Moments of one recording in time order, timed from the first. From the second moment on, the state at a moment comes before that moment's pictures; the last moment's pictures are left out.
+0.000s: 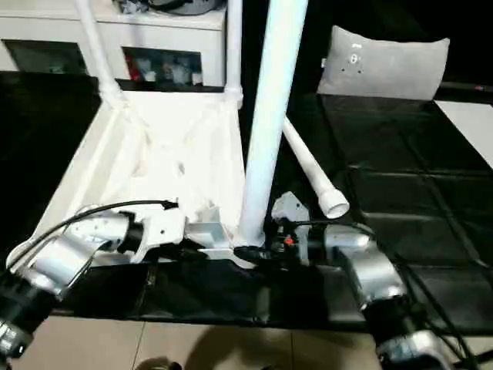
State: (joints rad) left arm -0.43 0.48 -0.38 0.22 0.03 0.21 -1.09; right arm -0.37 -0.32 0.18 0.36 0.20 0.24 1.01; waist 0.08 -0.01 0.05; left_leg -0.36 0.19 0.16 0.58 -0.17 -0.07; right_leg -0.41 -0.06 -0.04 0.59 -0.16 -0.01
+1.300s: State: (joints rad) left arm -0.44 0.39 -0.37 0.22 0.09 0.25 -0.88; right arm -0.40 -0.42 0.09 0.38 0.16 0.23 0.91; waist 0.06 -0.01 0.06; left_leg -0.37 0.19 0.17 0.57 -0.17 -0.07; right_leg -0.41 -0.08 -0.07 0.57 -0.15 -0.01
